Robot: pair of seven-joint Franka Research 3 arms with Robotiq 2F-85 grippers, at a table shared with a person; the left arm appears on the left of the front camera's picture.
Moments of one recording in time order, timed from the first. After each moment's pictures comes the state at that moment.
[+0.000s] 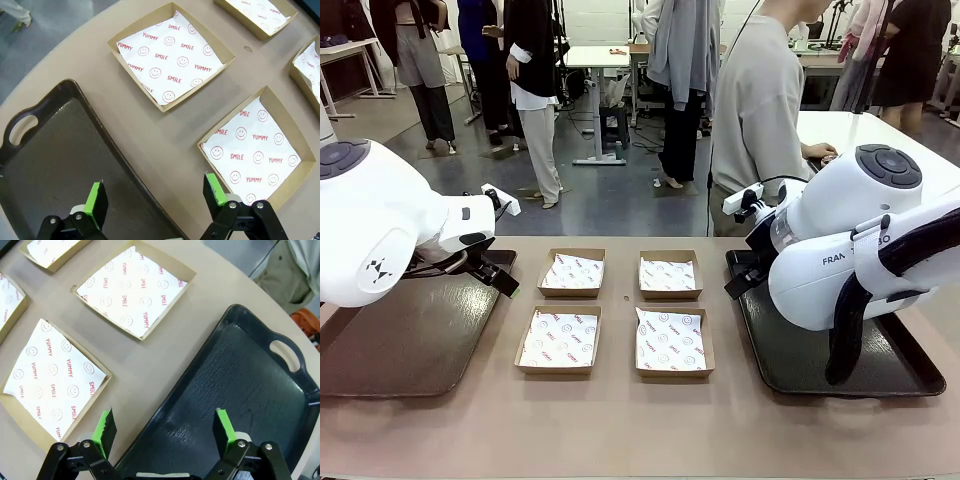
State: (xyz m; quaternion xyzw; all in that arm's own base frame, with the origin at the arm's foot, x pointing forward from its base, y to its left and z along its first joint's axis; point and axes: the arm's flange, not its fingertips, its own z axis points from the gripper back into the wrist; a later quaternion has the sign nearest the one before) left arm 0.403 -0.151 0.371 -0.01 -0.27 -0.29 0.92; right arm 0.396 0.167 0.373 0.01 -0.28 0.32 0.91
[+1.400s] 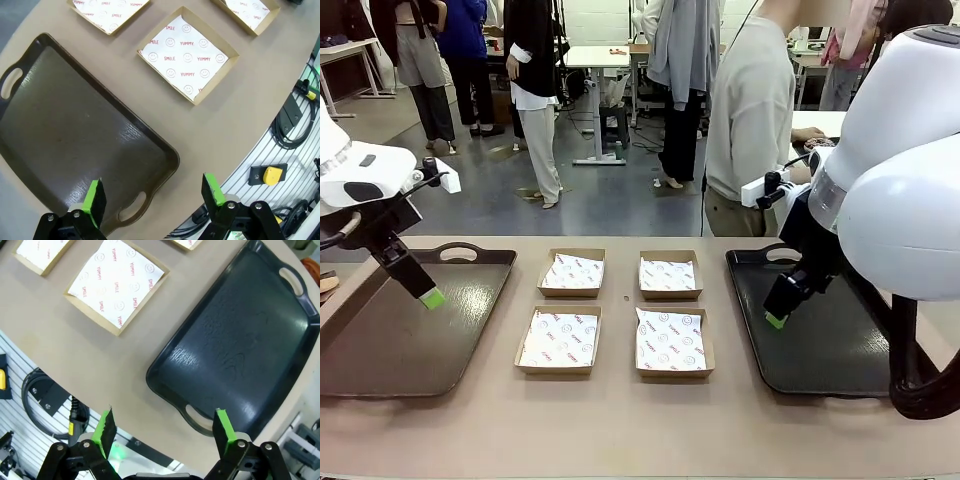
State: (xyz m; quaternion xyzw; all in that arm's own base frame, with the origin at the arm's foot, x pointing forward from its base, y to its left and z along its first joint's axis) left arm 0.316 -0.106 0.479 -0.04 -0.13 -0.39 0.91; right arm 0.277 0.171 0.477 -0.02 -0.13 0.33 0.94
